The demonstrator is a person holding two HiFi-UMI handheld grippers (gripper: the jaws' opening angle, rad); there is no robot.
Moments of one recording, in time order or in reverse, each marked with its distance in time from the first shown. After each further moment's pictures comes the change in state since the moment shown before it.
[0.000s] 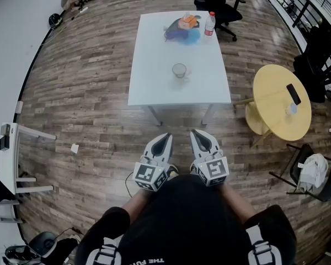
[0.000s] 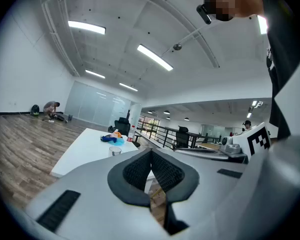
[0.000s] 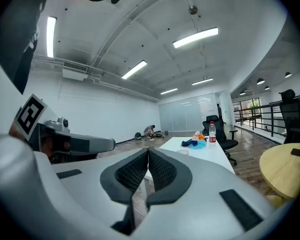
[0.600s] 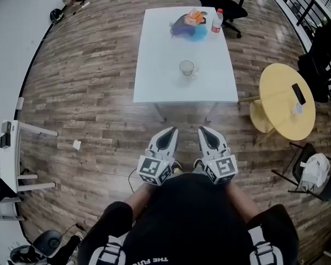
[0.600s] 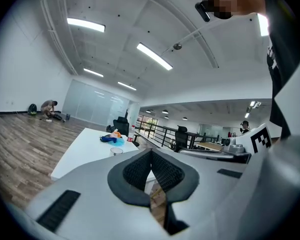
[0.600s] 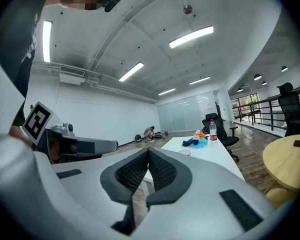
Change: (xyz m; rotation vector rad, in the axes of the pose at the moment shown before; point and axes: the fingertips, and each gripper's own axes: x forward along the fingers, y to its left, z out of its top) left arm 0.010 0.027 0.006 0.005 0.007 -0.027; right arm 0.017 0.001 0.001 0.055 -0.009 -0.010
